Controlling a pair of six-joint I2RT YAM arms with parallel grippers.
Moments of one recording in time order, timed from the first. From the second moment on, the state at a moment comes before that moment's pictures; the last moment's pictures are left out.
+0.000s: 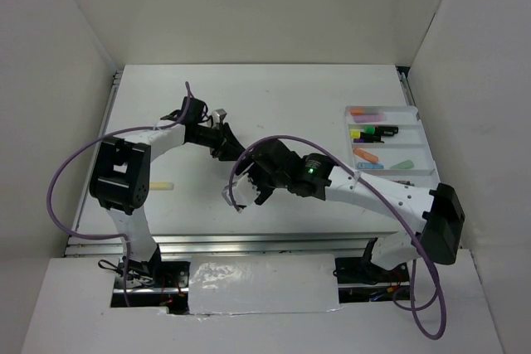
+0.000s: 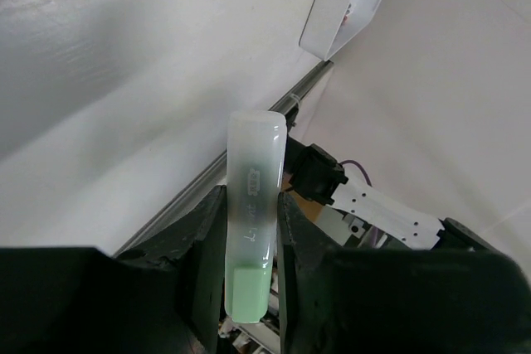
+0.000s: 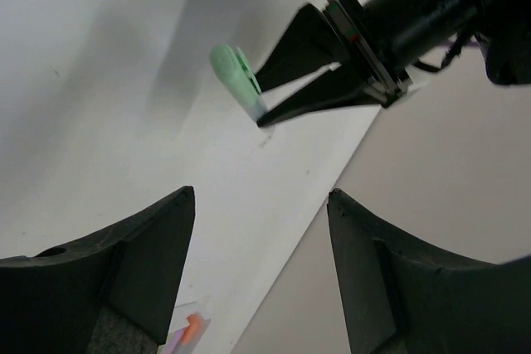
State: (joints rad) left arm -0.23 1.86 1.21 -0.39 0.96 -0.80; right arm 1.06 1.39 1.18 -0.52 0.09 -1.32
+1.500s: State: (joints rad) left arm -0.23 1.87 1.14 -0.23 1.06 -0.97; right arm 1.02 1.79 1.51 -0.85 -0.07 -1.56
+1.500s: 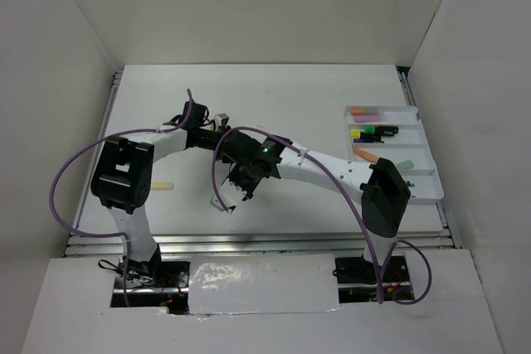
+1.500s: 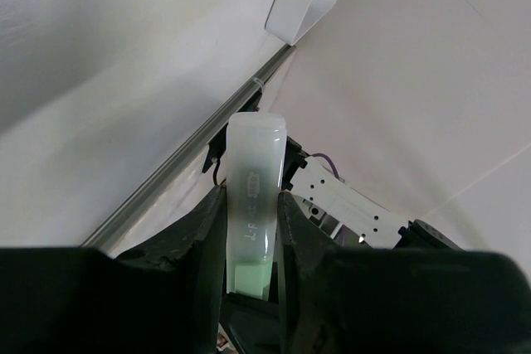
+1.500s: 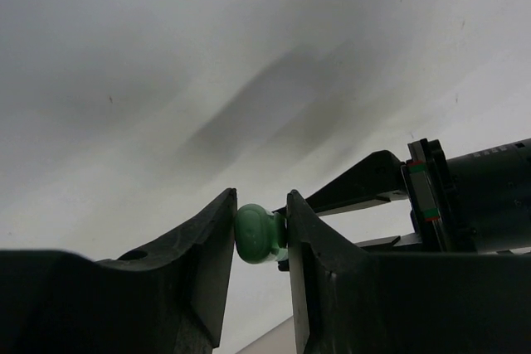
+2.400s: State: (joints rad) left arm -0.19 1.85 1.18 -0.34 0.96 -0.79; right arm 0.96 1.74 1.48 -0.85 -0.01 -1.48
